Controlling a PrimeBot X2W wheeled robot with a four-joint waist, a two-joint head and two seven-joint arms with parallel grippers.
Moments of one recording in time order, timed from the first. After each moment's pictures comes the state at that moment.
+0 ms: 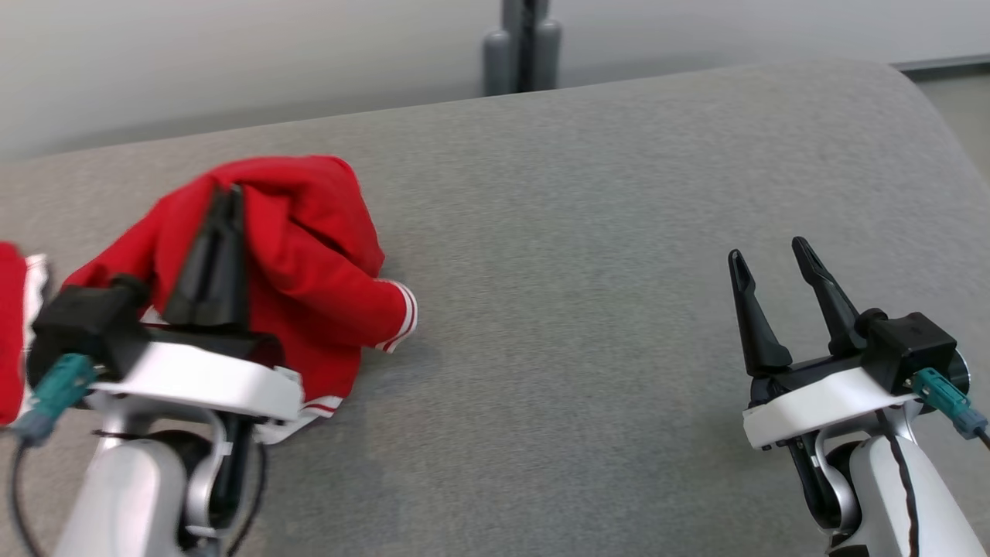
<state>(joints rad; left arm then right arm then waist) -0.23 0.25 -0.15 -0.23 -0.40 0.15 0.05 -0.28 -0.07 0.11 0.21 0.17 0.13 -0.19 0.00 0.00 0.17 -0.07</state>
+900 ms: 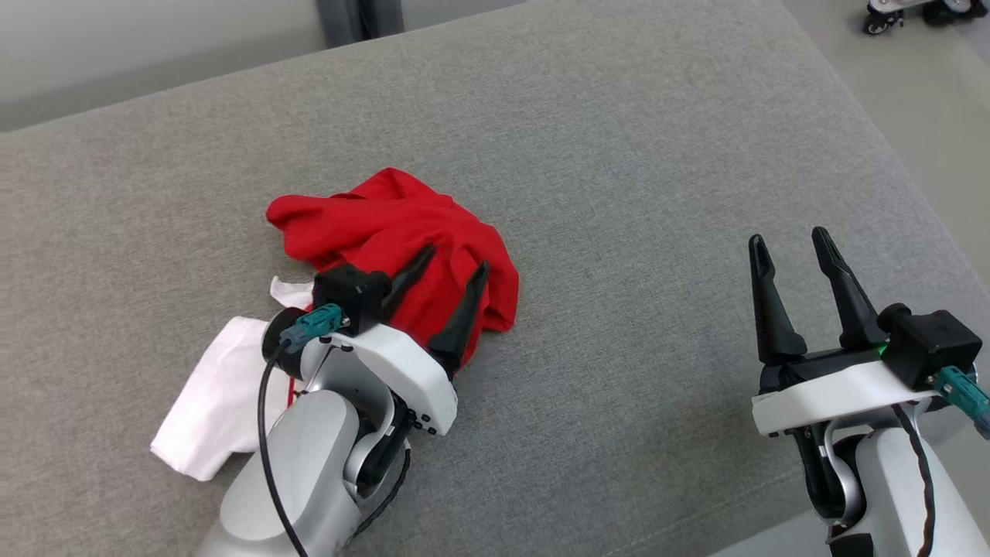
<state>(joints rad) -0.49 0.06 -0.48 0.45 -0.47 -0.08 -0.05 -0.30 -0.05 0.07 0.24 0.22 0.13 -0.25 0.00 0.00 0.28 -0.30</state>
